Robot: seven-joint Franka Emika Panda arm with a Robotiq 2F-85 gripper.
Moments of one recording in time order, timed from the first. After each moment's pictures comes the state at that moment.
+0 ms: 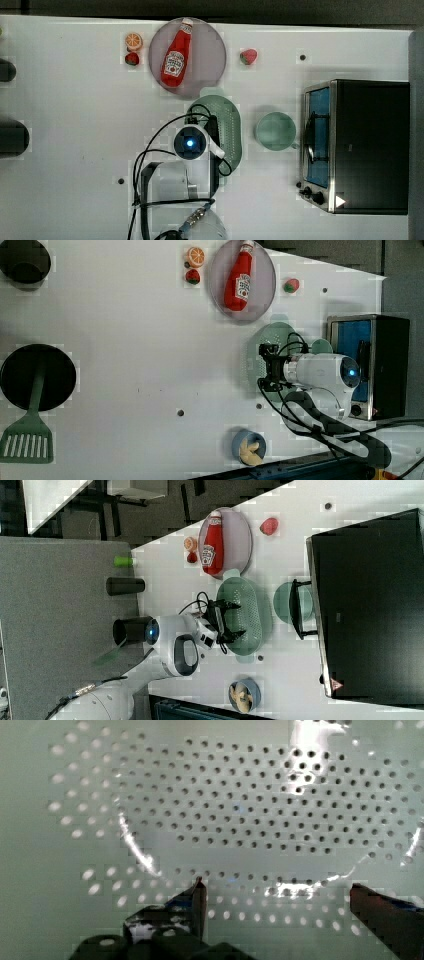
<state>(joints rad) 0.13 0.41 0.01 -2.45 0.00 1.28 0.78</state>
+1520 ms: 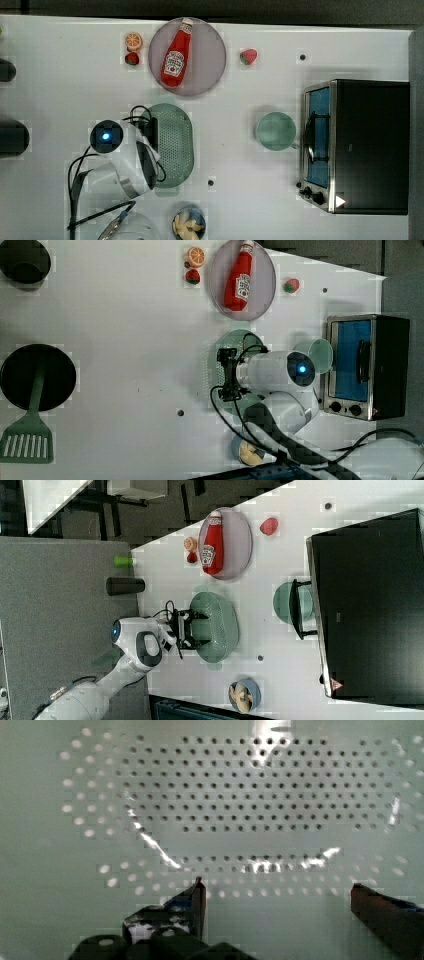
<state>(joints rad) 0.38 0.43 0.08 -2.29 0.01 1.04 1.19</state>
